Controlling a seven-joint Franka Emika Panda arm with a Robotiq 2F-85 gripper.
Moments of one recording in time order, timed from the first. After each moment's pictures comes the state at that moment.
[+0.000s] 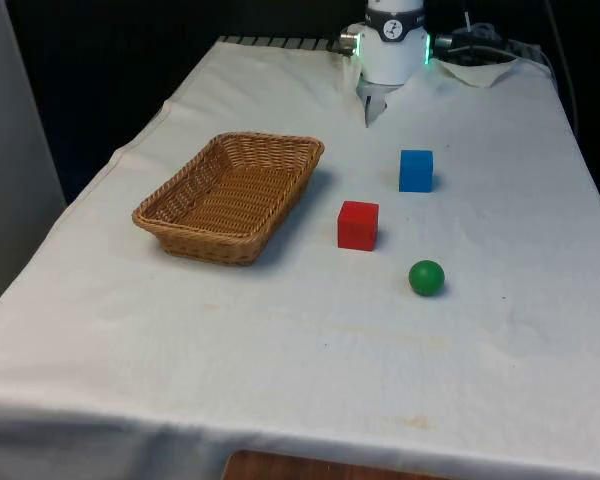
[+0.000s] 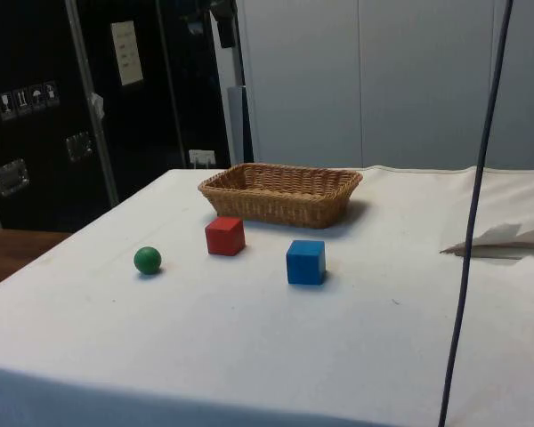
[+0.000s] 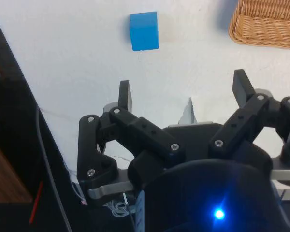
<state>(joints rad) 0.36 0.05 -0.37 -1.86 0.05 1.84 -0.05</state>
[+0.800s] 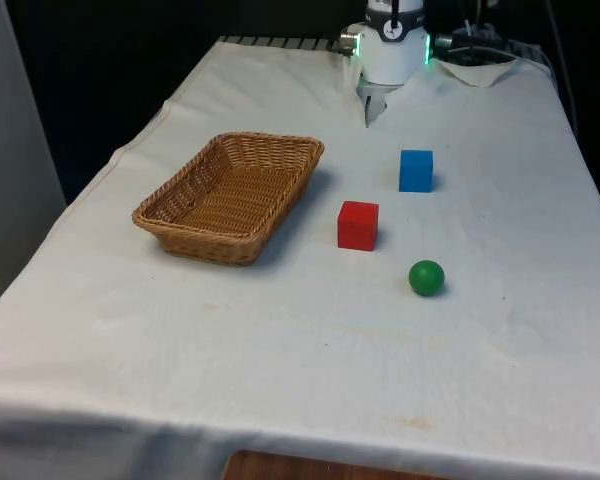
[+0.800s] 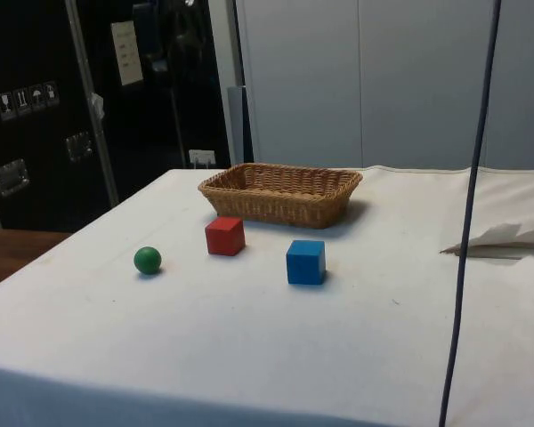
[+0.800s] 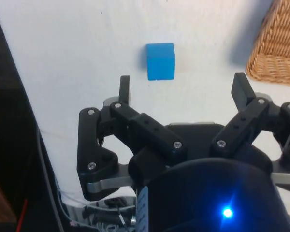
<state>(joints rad) 0.36 0.18 -0.28 -1.81 0.04 1.94 0.04</state>
